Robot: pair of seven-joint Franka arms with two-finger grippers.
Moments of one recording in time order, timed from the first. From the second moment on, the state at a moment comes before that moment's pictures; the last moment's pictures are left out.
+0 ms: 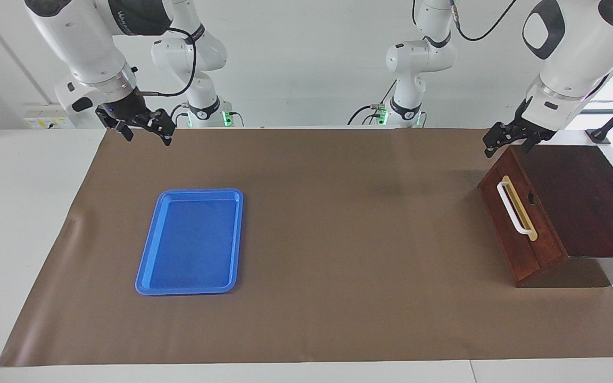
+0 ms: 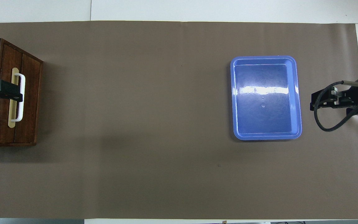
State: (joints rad) left arm 0.04 0.00 -0.06 -1.62 0.03 1.57 -0.06; right arm 0.02 -0.04 0.01 -1.65 0.02 1.49 0.22
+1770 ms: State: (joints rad) left arm 0.04 0.01 -0.06 -1.62 0.01 1.59 -0.06; right arm 0.02 -0.04 0.01 -1.65 0.02 1.49 0.22
